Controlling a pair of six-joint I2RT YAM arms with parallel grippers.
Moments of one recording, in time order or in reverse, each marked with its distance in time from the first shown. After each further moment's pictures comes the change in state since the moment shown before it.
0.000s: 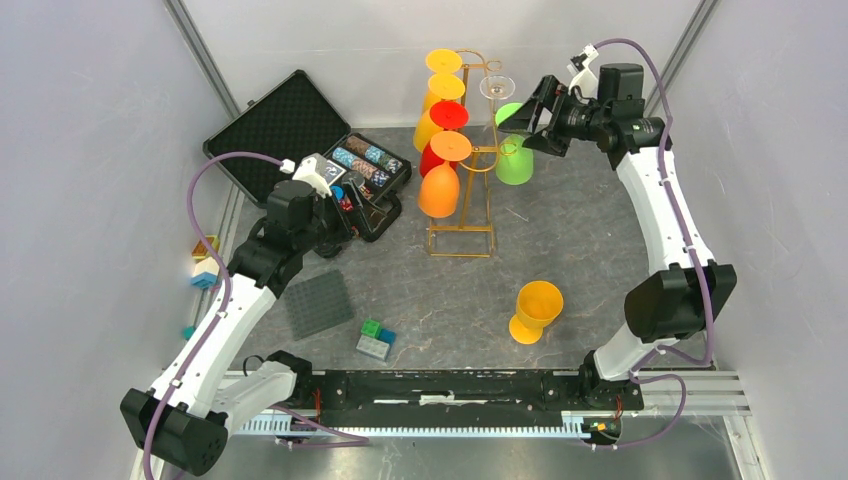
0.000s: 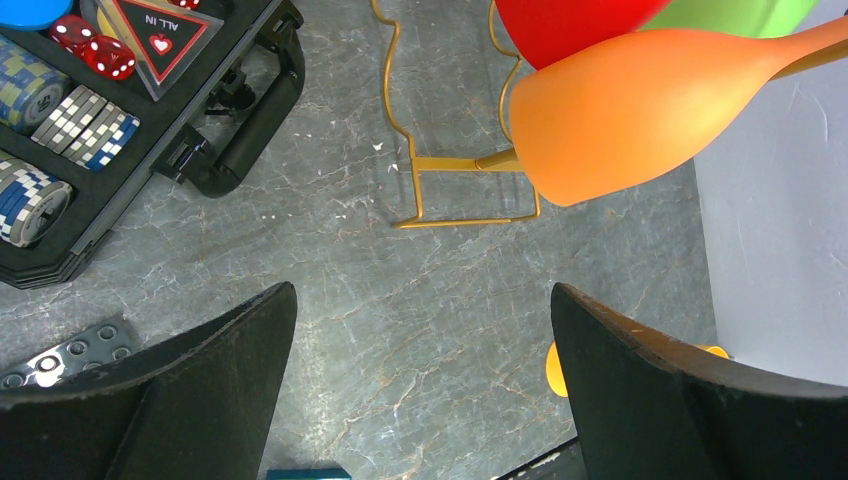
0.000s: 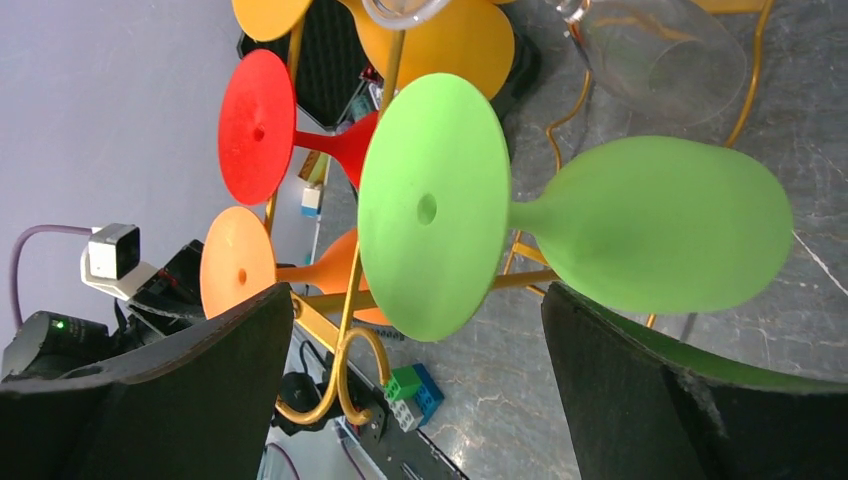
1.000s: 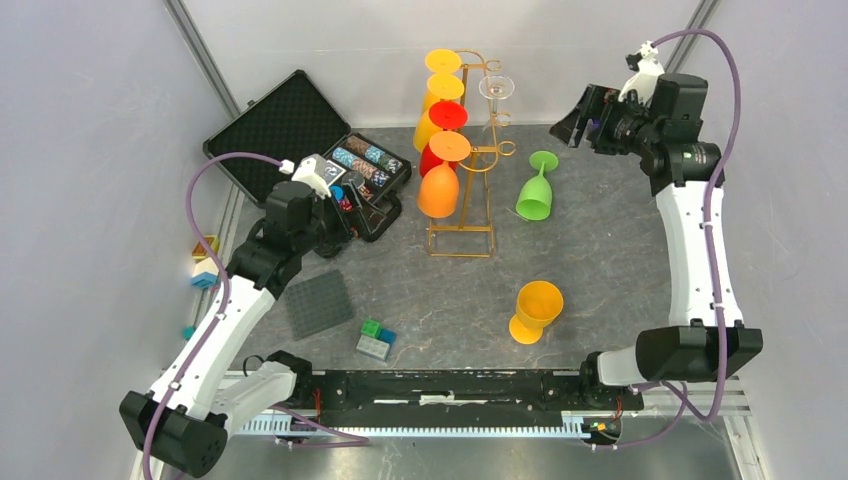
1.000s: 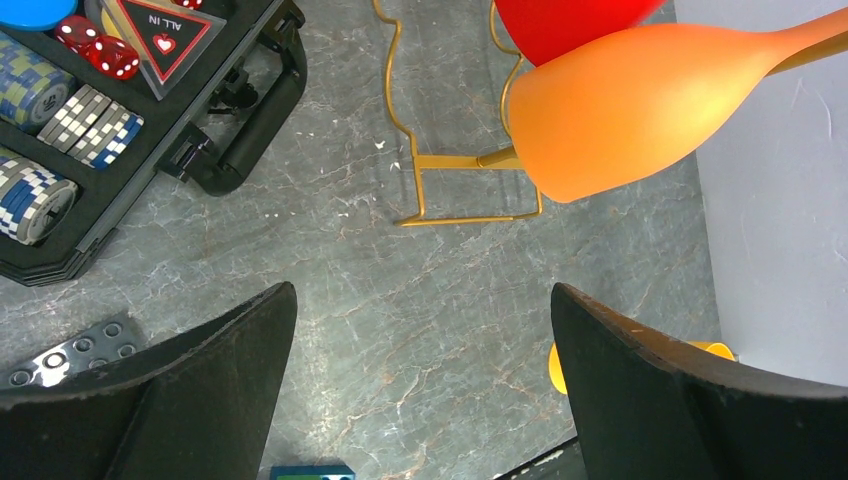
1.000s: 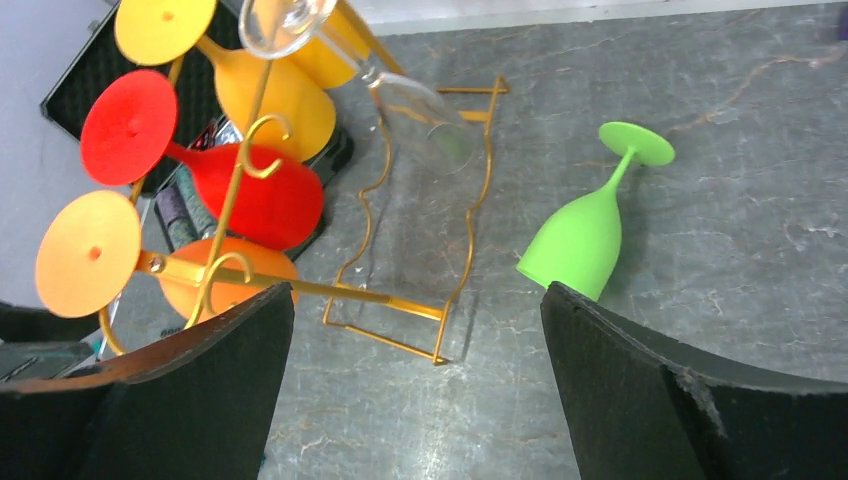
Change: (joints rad) left arm 0.000 -0.007 0.000 -0.008 -0.001 0.006; right arm -0.118 -0.239 -0.079 -0.051 0.232 -0.325
